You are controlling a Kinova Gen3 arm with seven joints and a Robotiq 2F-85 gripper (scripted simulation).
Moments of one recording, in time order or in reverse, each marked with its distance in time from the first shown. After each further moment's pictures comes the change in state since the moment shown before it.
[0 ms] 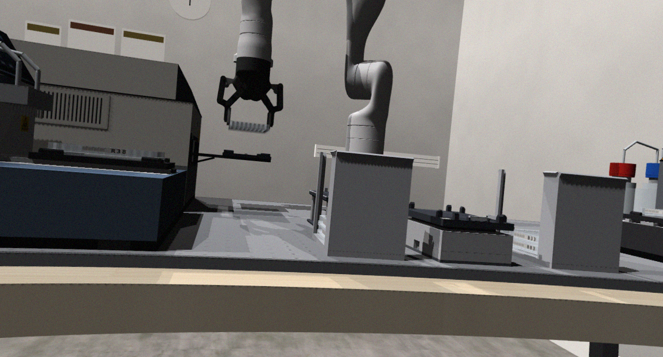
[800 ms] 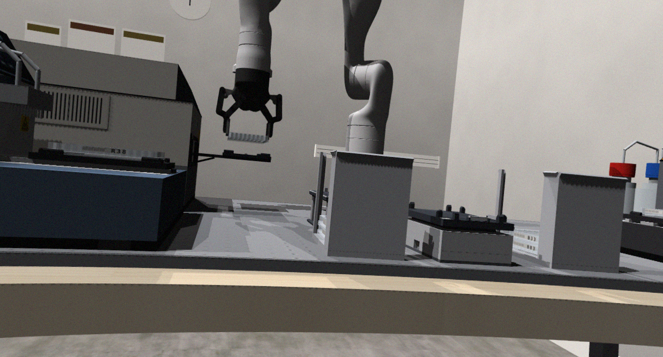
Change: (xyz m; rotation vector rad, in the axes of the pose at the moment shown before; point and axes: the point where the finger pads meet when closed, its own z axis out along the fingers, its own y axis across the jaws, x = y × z) arm 0.000 0.000 0.024 0.000 -0.001 0.000
